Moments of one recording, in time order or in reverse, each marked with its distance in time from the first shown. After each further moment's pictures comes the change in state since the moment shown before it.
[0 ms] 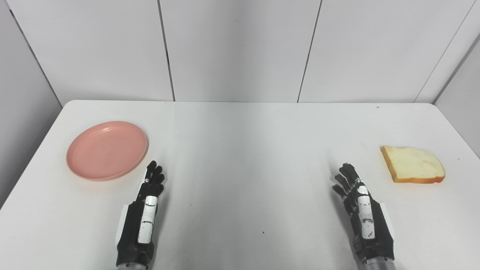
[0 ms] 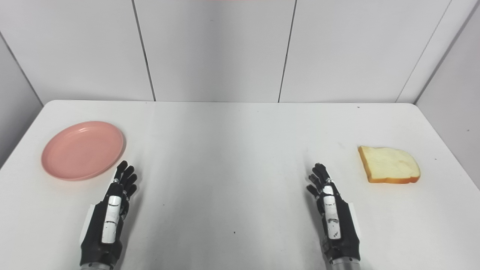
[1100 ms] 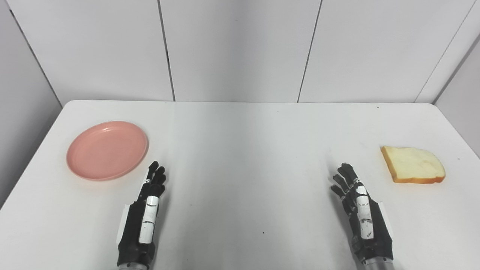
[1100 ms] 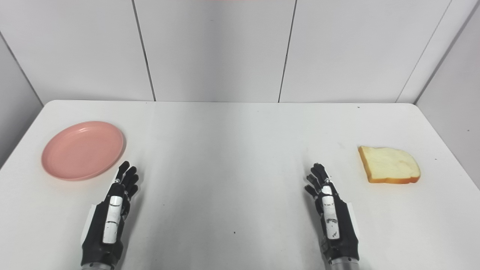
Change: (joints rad) left arm -0.002 -0.001 -0.010 0.012 0.012 0.001 0.001; right arm -0.001 -0.006 0.002 0.002 0.001 0.001 0.005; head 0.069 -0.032
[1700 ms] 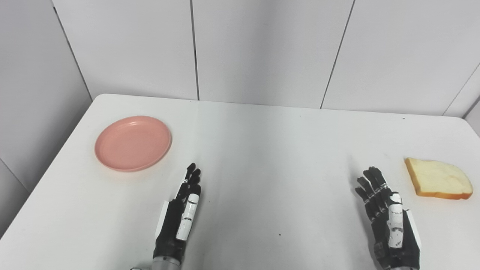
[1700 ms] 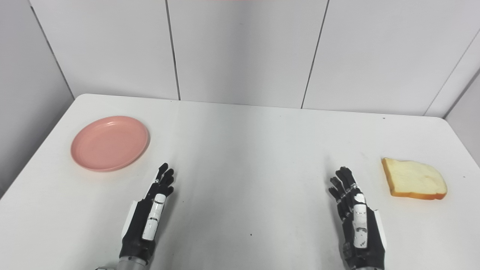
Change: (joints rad) left arm -0.010 -0.020 -0.069 0.123 0.101 -0.105 0.065; right arm -0.035 -0.034 -0.043 0.084 0.107 -0.076 0.090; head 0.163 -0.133
